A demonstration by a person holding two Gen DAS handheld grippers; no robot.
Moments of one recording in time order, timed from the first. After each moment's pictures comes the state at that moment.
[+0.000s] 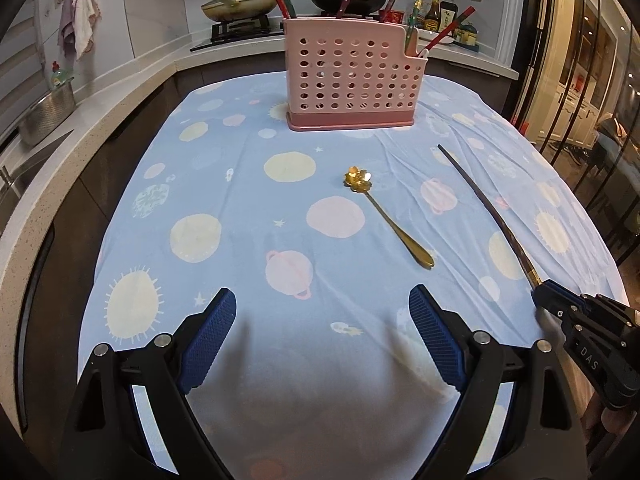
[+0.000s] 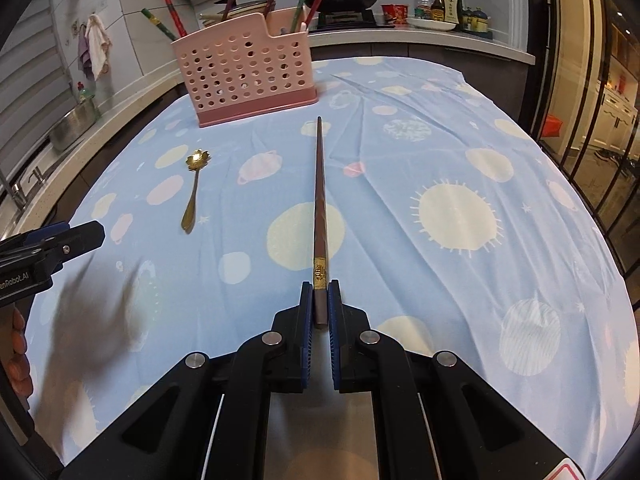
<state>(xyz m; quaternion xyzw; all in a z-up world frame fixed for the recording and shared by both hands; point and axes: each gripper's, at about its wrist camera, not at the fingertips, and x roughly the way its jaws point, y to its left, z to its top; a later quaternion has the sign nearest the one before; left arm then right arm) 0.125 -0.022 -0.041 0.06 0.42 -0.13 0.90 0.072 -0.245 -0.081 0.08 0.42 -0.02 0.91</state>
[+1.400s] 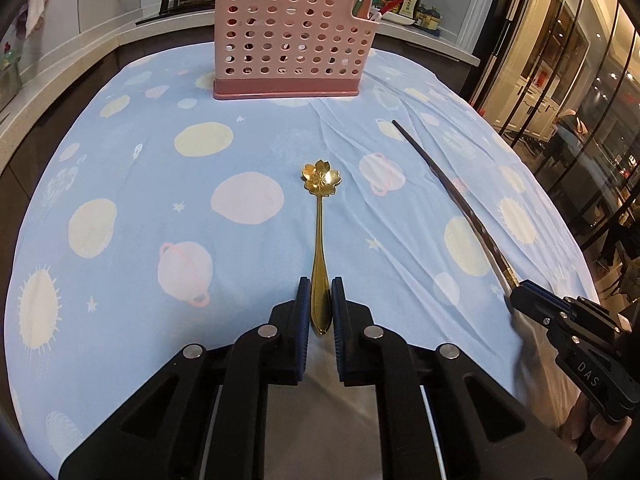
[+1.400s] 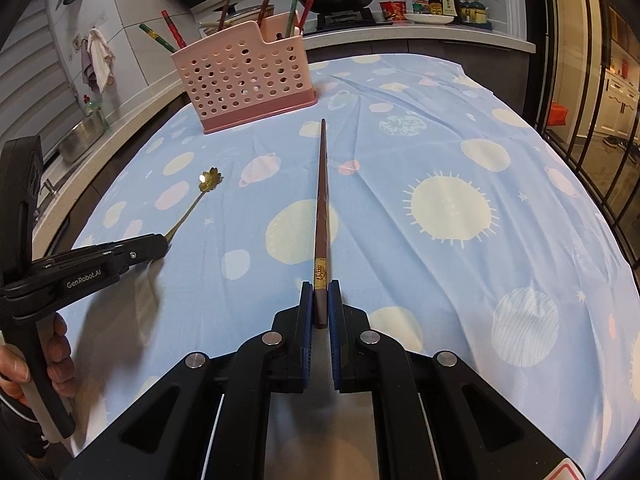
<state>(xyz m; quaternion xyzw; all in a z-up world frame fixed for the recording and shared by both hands) 0.136 -0.046 -0.072 0.02 0.45 -0.22 0.87 0.062 -0.250 -0.076 0.11 0.41 0.01 0.90</state>
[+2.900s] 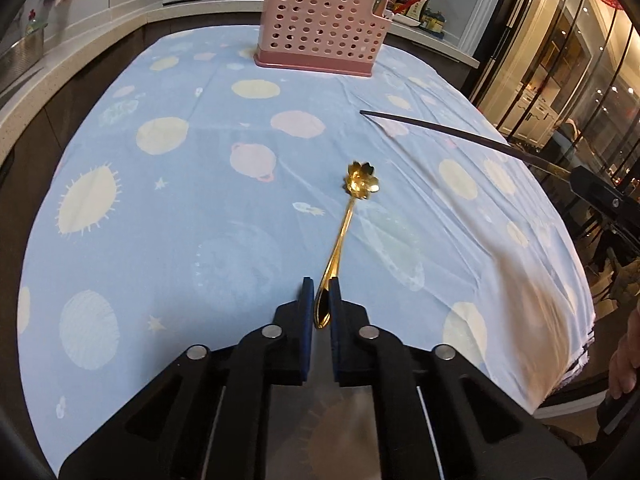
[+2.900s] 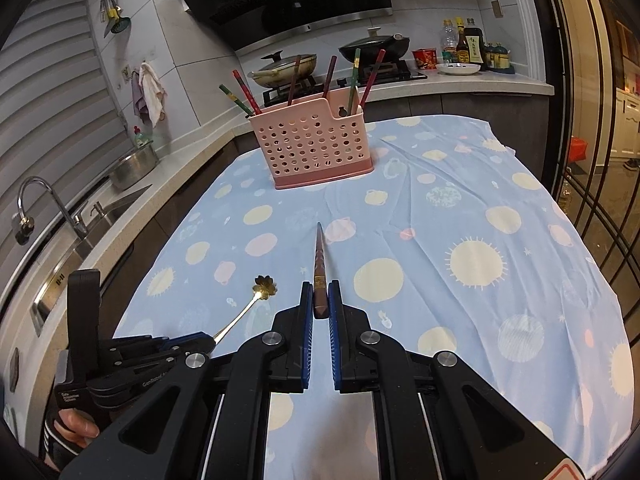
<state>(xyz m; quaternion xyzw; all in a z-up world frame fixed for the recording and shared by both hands) 0.071 0.010 -0.076 -0.01 0.46 -0.22 0.86 0.020 -0.224 -0.001 0.12 0.34 0.06 0.93</state>
